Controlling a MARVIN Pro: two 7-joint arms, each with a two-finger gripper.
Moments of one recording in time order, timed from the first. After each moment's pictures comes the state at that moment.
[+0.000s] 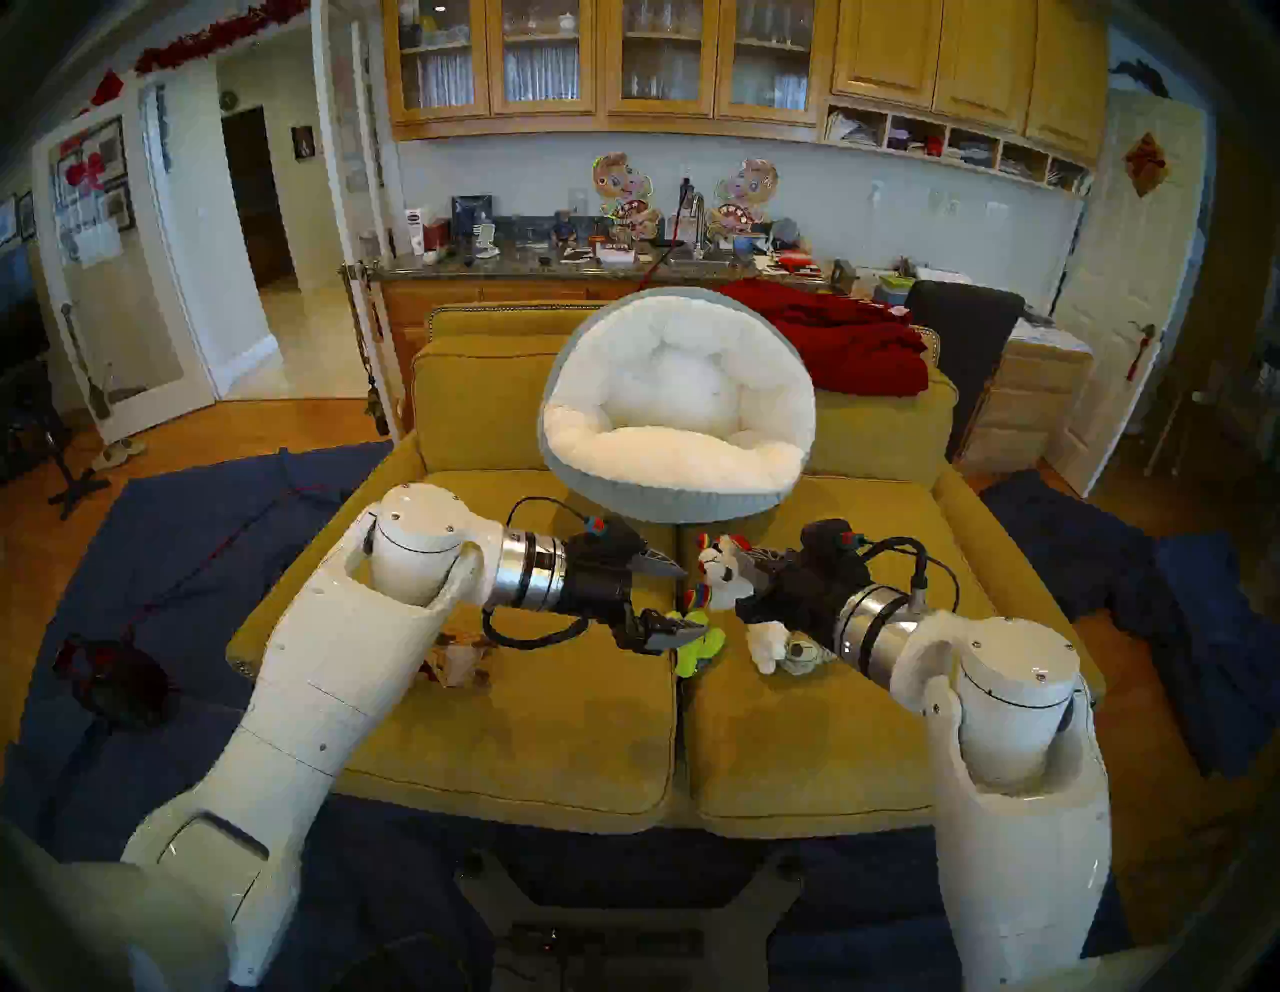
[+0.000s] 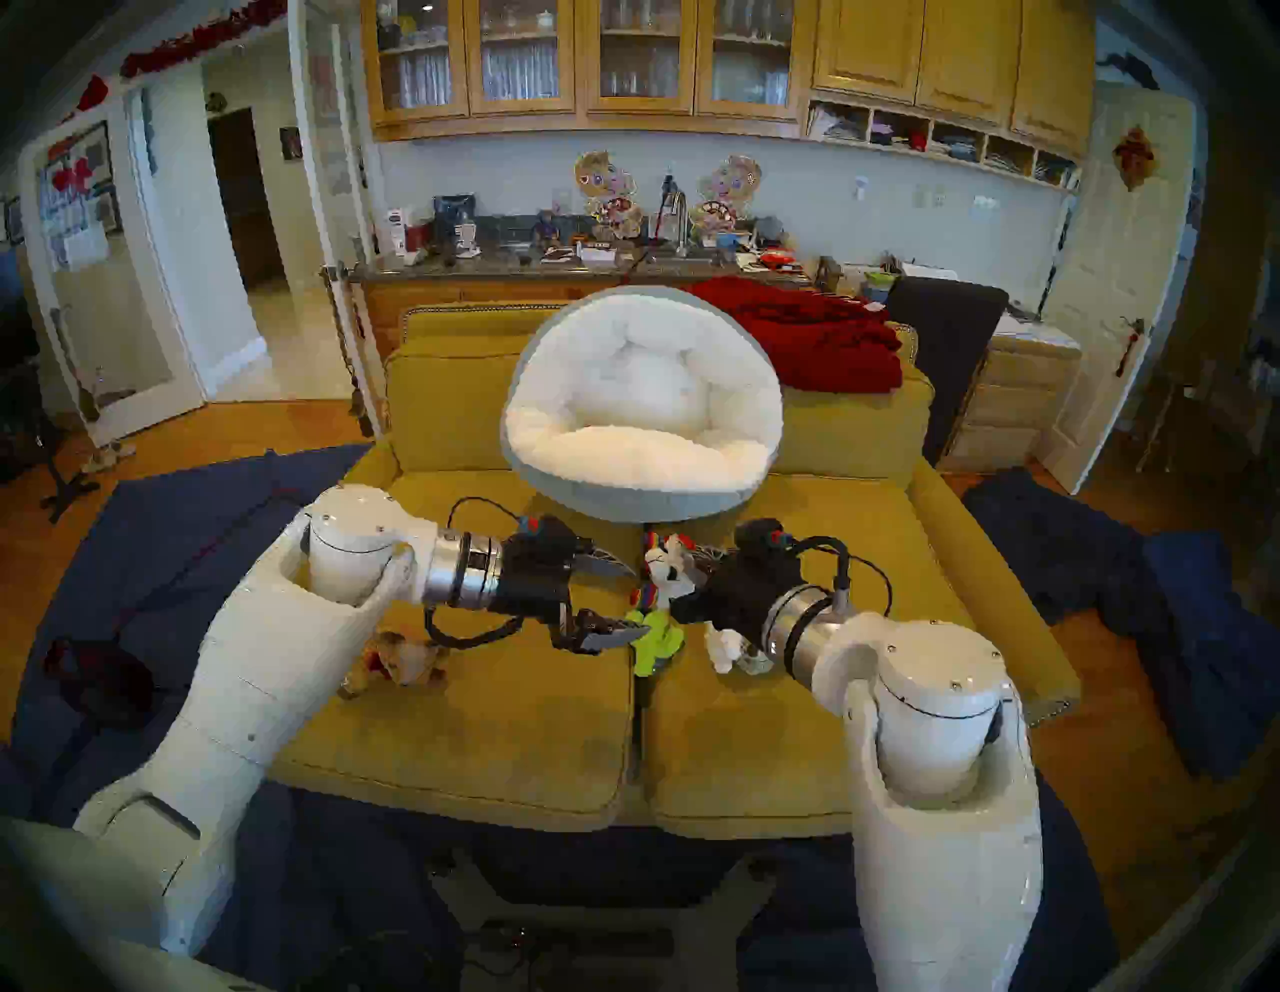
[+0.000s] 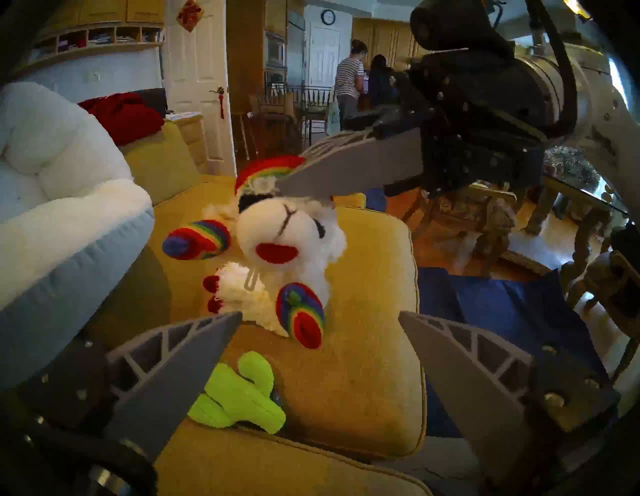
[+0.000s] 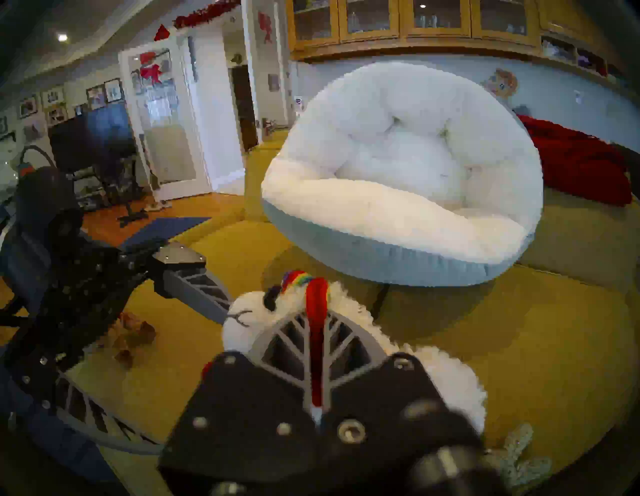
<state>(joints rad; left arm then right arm) 1.25 -1.19 -1.26 -1.59 -0.09 0.42 -1.20 -1.88 -1.51 1.66 -2.25 -0.04 0.68 0.60</state>
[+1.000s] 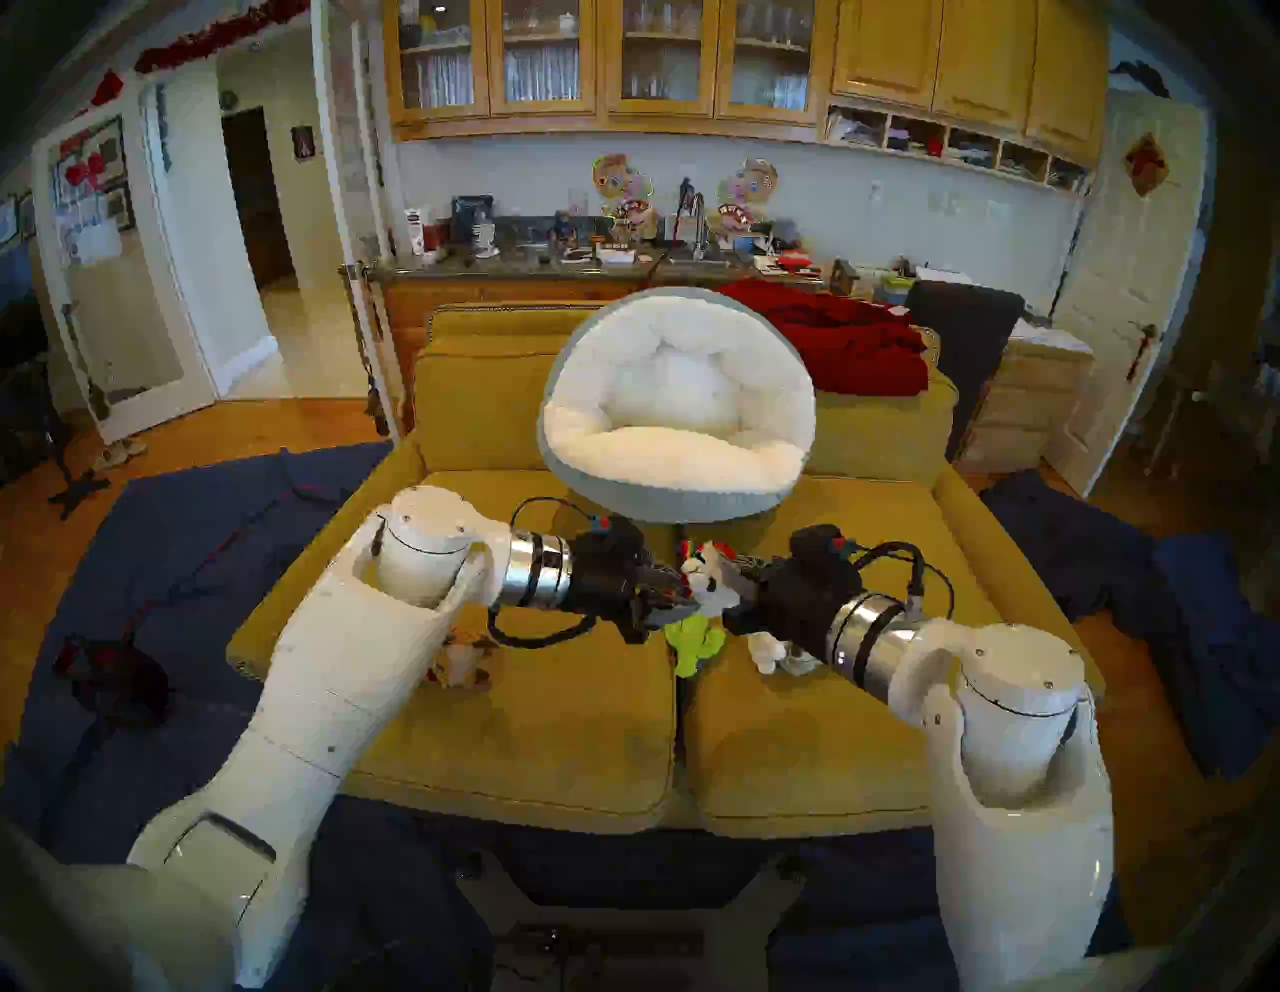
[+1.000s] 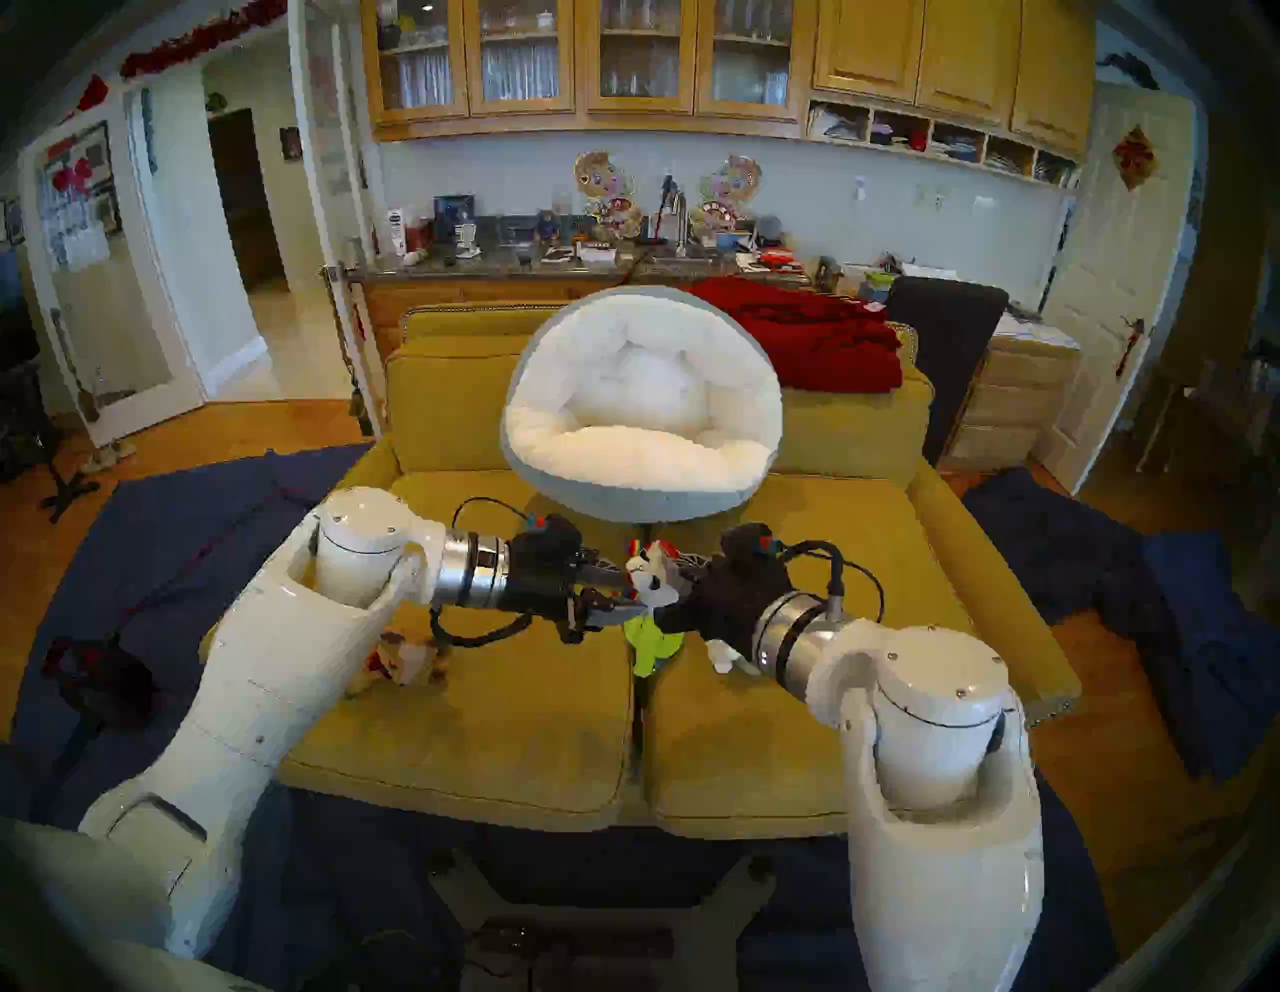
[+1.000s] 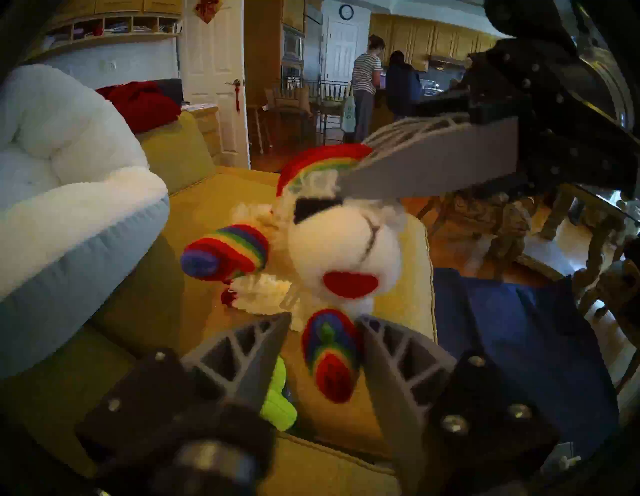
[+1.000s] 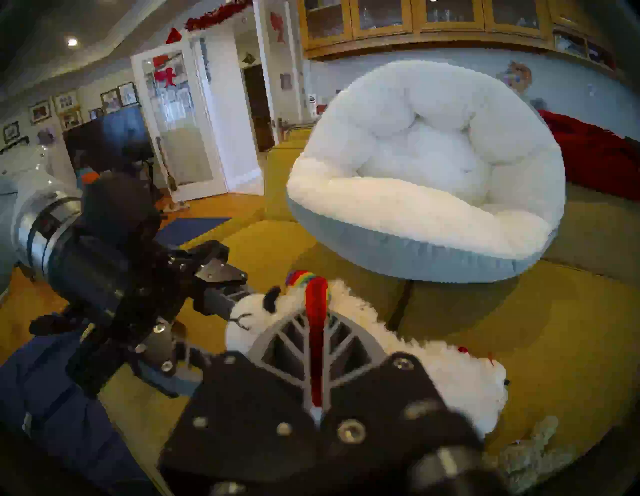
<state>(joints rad) 1.25 -1.20 -1.25 -1.58 -0.07 0.45 -1.15 -1.92 -1.53 1.64 -2.31 -0.04 0.72 0.63</state>
